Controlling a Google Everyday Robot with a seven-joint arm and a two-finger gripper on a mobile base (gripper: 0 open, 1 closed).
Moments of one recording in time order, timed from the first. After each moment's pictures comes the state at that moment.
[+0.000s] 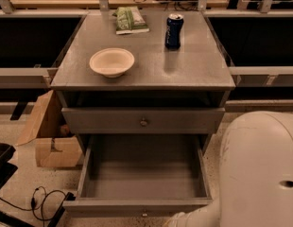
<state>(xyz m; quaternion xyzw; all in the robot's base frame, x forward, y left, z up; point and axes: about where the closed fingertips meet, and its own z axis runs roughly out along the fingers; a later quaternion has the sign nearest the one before) 0.346 -0.075 0.333 -0.50 0.83 0.15 0.18</state>
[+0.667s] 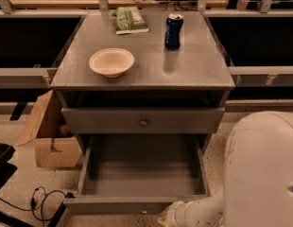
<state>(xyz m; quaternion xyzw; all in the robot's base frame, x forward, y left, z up) 0.392 -0.071 0.349 -0.51 0.82 0.13 0.22</state>
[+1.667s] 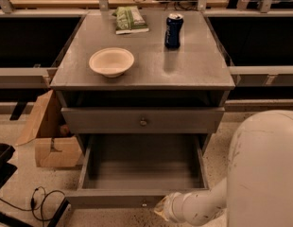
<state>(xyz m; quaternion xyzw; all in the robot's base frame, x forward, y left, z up) 0.425 -0.062 0.373 -0.51 0.81 0.12 0.26</state>
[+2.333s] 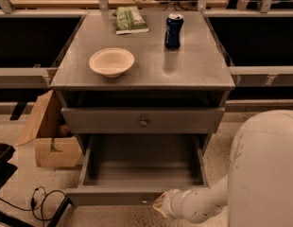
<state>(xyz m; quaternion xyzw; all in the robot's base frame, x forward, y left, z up) 0.433 -0.058 0.381 -0.52 0.80 0.11 0.27</state>
